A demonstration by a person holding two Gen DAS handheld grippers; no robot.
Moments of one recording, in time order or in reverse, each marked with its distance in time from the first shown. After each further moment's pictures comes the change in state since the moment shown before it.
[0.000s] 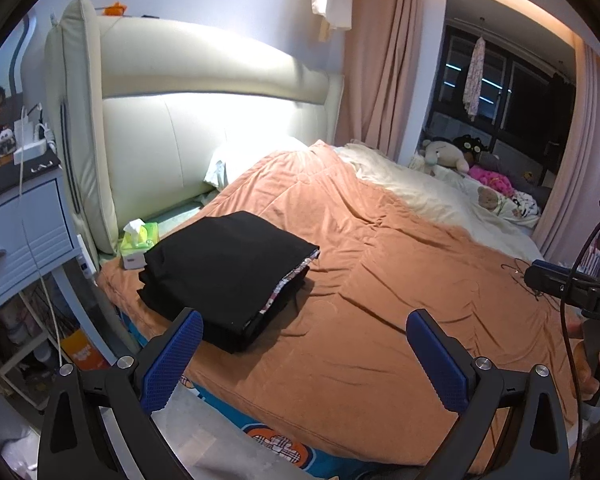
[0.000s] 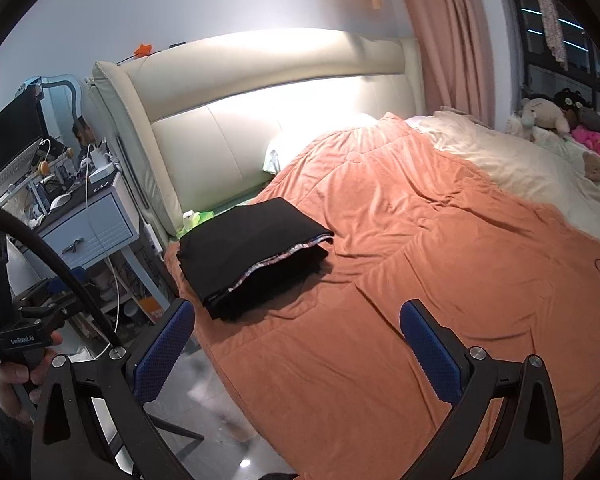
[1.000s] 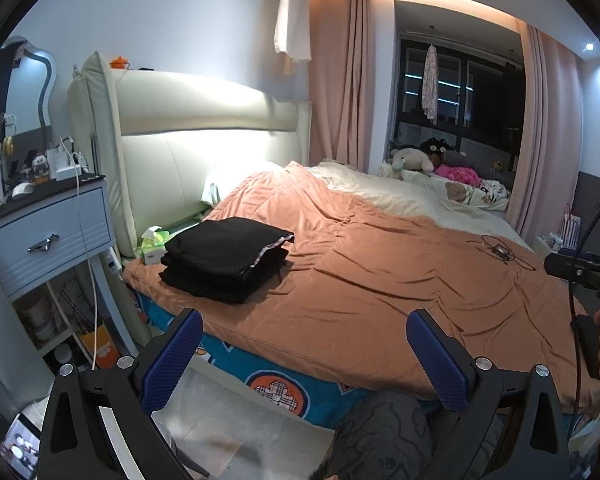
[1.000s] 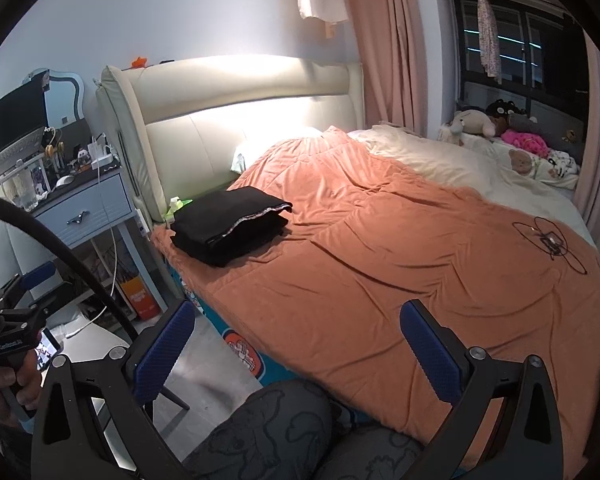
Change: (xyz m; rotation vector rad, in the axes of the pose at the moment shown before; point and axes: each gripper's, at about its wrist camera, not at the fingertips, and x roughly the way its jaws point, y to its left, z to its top) left arm -0.161 -0.035 -0.114 0.121 -0.109 -0.027; right arm -0.184 0.093 -0.139 0.018 -0.082 -0.198
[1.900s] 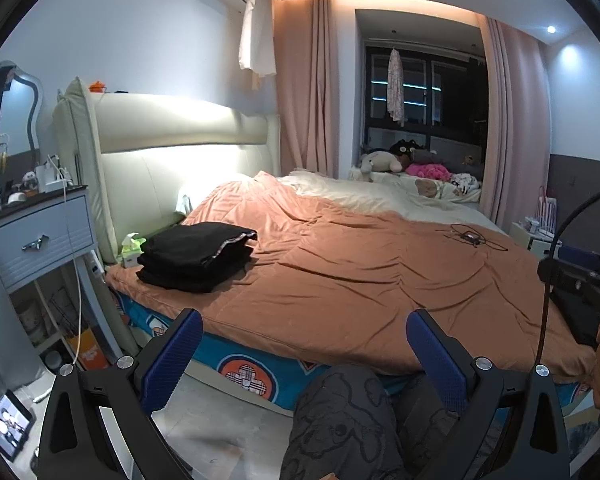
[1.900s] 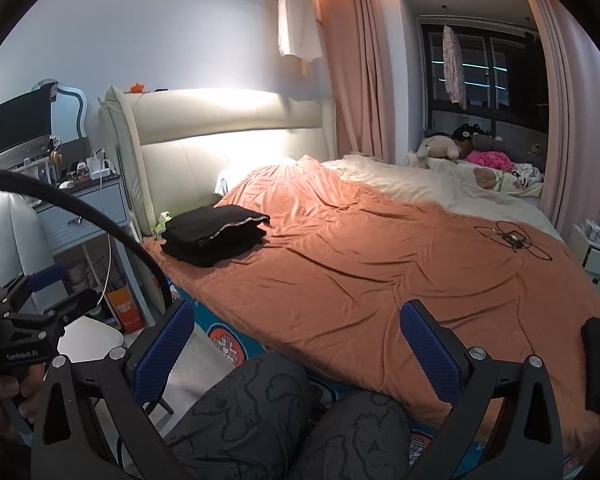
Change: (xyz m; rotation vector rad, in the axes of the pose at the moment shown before) left arm -0.048 -0.065 -0.064 0.065 -0.062 -0.061; right arm -0.064 0.023 -0.119 0.008 -0.143 -0.101
